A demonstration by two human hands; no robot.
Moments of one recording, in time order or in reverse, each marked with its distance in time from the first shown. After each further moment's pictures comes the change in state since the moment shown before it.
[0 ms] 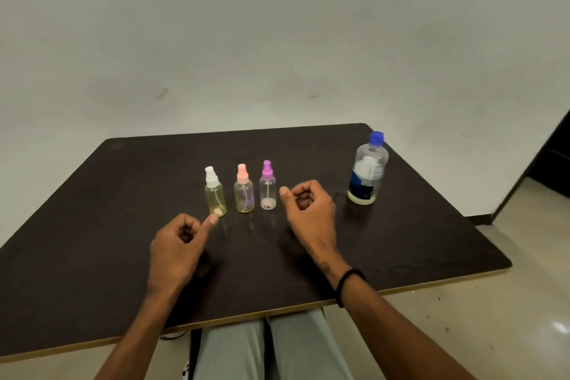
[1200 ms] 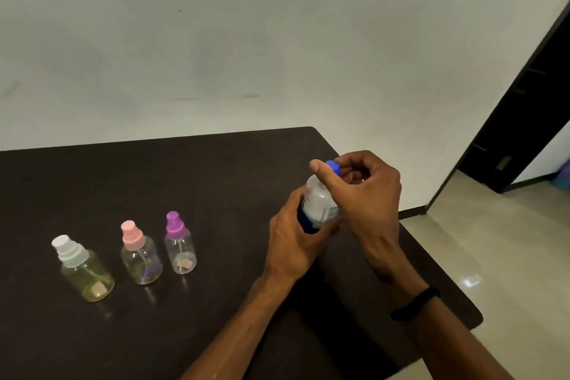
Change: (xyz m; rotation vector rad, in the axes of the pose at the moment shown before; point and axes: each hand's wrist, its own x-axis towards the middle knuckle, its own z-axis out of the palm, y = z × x) left_hand 0.034 0.114 0.288 -0.319 -0.506 0.182; right_hand 0.133 -0.009 -0.131 -0.316 0.332 -0.033
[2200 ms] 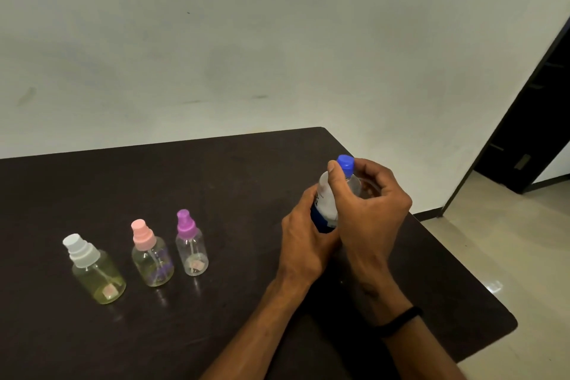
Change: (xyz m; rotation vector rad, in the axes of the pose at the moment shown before) left_hand 0.000 -0.006 0.000 -0.032 0.026 0.031; right_hand -0.034 0.016 0.036 0.276 0.280 -0.045
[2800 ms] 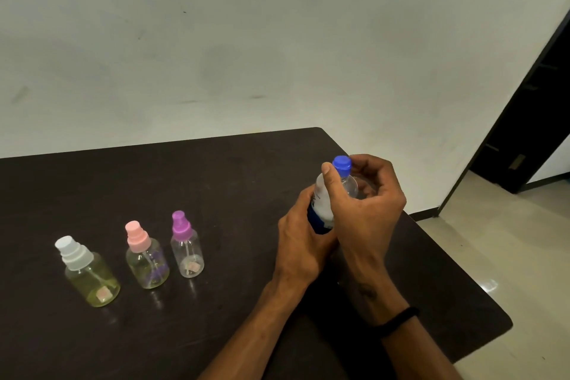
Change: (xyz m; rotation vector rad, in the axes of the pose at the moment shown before) left_hand 0.003 0.000 0.001 0.034 -0.032 -0.055; right_hand 0.004 -0.001 -0.001 0.019 -0.025 -0.037
